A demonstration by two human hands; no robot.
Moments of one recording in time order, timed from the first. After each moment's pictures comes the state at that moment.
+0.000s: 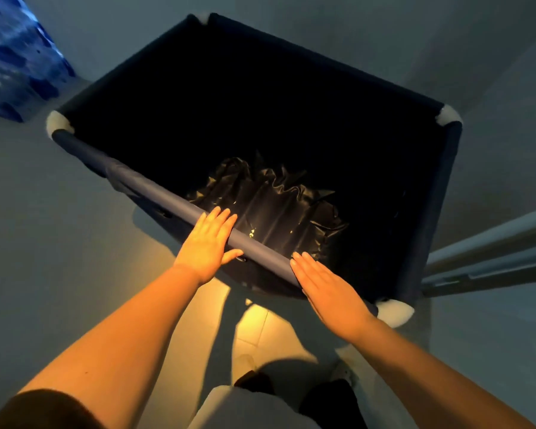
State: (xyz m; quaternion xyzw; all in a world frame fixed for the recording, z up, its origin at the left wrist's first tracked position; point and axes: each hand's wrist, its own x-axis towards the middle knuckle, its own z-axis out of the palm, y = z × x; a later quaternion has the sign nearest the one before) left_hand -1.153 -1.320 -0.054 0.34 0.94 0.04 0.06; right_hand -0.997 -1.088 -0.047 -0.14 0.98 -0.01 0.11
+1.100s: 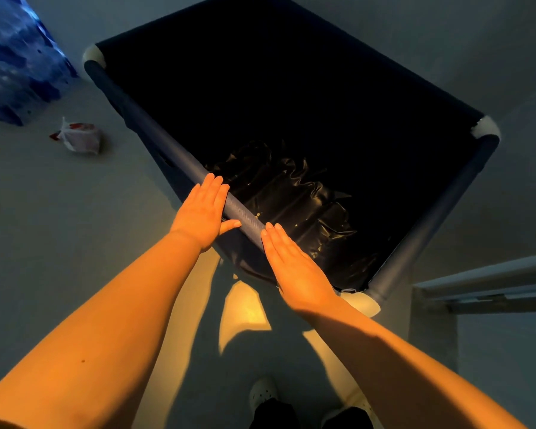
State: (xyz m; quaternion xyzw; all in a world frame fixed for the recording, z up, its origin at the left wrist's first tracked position) left_hand -1.300 -1.368 -0.047 0.31 0.95 -0.04 0.07; right_hand -1.149 -1.202 -0.047 -0.09 0.98 -0.18 0.07
